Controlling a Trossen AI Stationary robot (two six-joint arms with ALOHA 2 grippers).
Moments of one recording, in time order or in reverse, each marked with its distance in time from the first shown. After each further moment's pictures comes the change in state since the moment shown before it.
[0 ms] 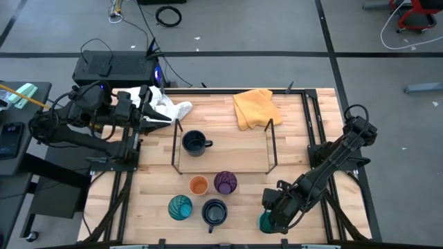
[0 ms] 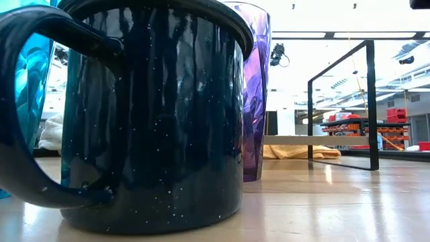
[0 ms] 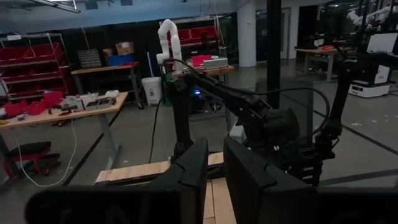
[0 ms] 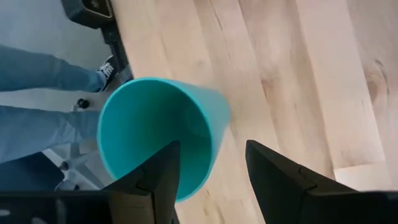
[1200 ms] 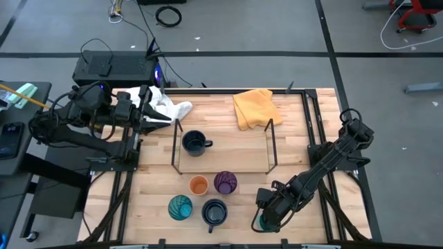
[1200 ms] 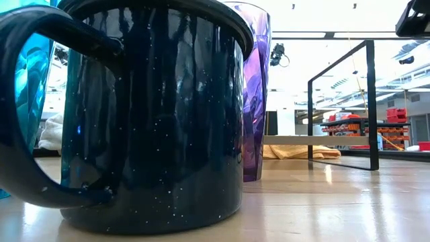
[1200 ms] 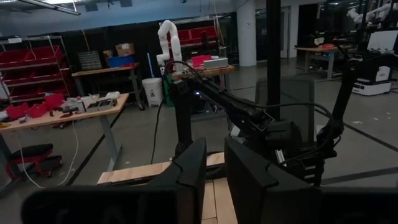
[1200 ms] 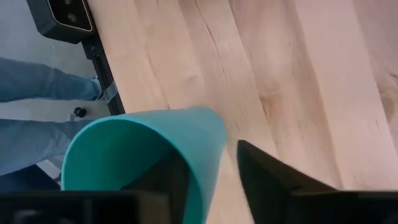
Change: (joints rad) left arm 0.000 0.000 0.000 0.001 0.000 0.013; right arm -0.039 0.045 -0.057 0.109 0.000 -0.010
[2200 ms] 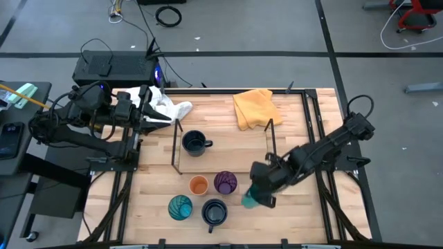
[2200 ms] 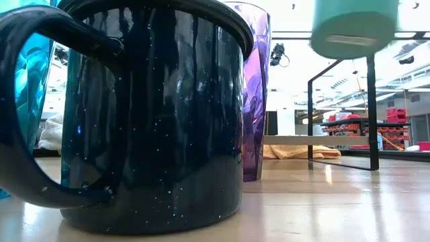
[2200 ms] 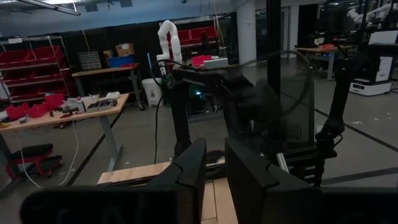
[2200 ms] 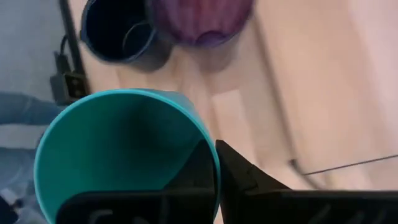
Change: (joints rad) left arm 0.000 0.000 0.000 0.002 0.000 0.000; right arm -0.202 -0.064 0.361 -0.412 0.105 -0.305
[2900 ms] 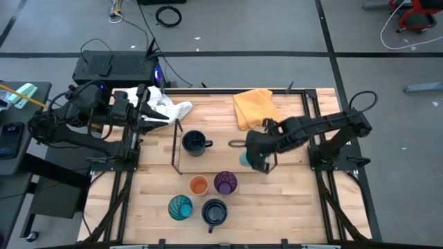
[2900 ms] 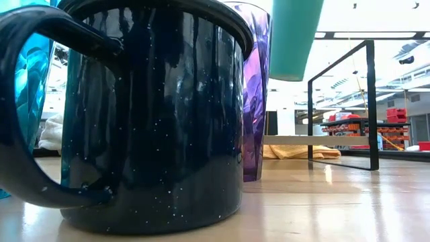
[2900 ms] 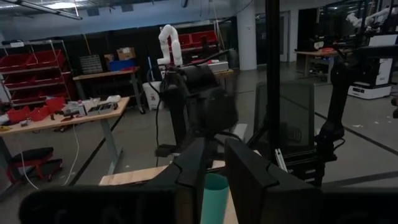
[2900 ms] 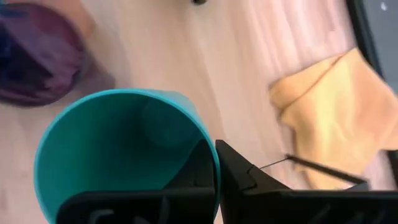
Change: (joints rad) left arm 0.000 -0.015 0.000 0.003 0.000 -0.001; right arm -0.269 0.000 0.120 -0.197 0.179 -0.317
